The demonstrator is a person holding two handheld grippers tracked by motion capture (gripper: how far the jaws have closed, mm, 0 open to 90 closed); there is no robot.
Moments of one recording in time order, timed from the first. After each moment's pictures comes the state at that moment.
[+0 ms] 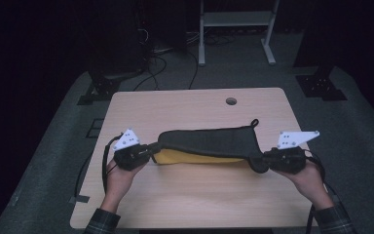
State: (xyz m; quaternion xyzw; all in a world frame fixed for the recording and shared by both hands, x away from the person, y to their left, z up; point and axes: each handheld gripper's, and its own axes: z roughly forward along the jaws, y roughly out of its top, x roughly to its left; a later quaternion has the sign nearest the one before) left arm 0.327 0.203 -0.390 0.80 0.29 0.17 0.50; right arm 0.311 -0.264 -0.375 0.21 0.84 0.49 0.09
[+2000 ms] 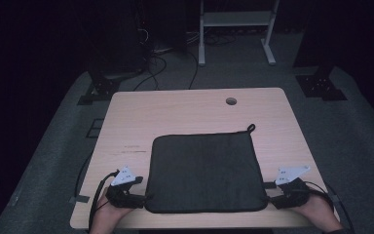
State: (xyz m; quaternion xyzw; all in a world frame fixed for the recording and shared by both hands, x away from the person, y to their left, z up) left arm 0.268 0.229 -0.457 0.84 0.35 0.12 0.40; right arm 0.271 -0.287 -0.462 0.25 0.90 0.36 0.08
